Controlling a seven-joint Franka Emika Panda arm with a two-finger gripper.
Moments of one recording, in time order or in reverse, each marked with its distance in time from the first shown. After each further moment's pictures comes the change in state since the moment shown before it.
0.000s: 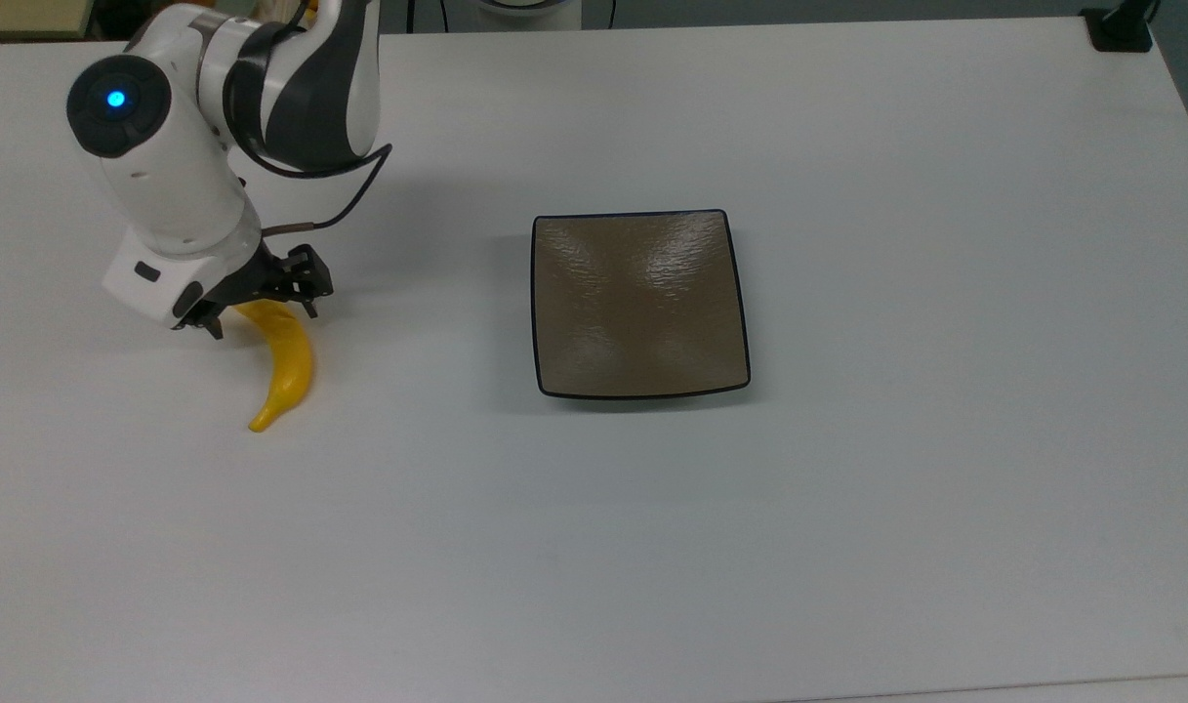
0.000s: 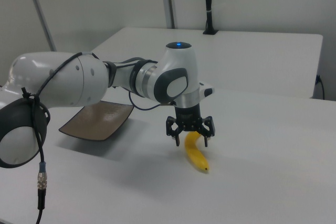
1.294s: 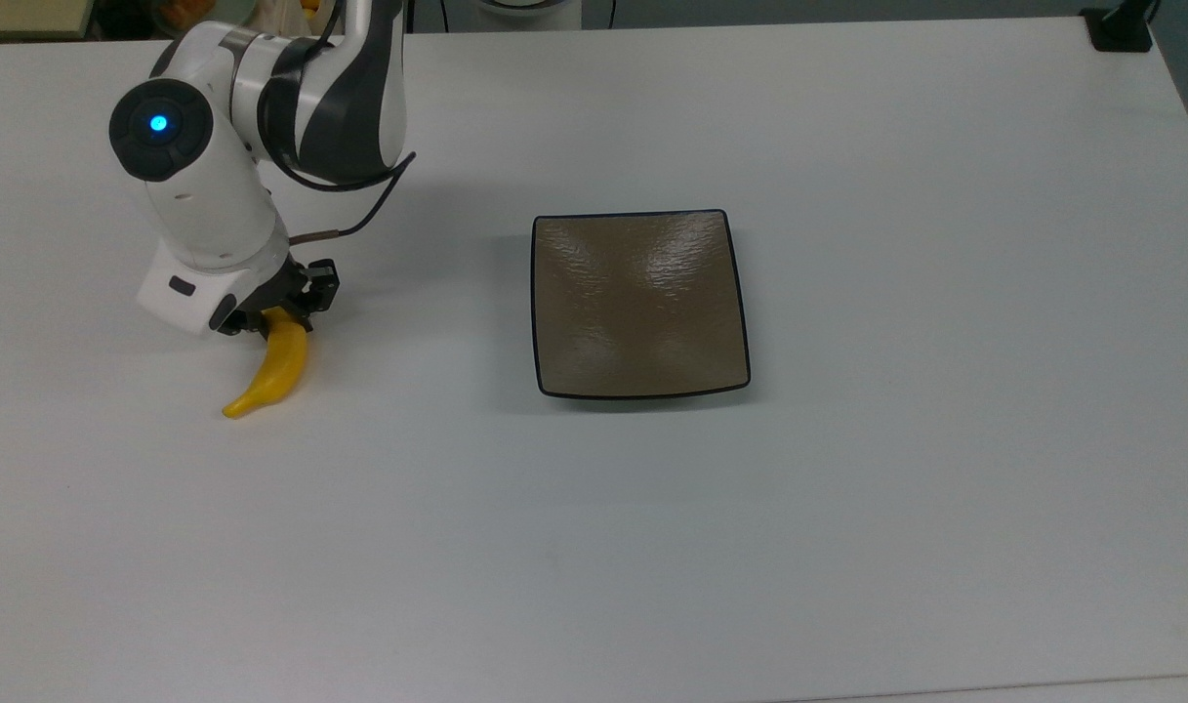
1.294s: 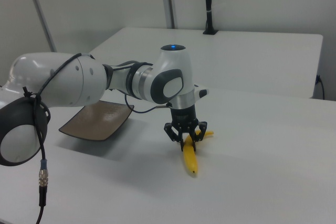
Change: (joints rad) arm 0.023 0.008 0.006 -0.013 -0.037 0.000 0.000
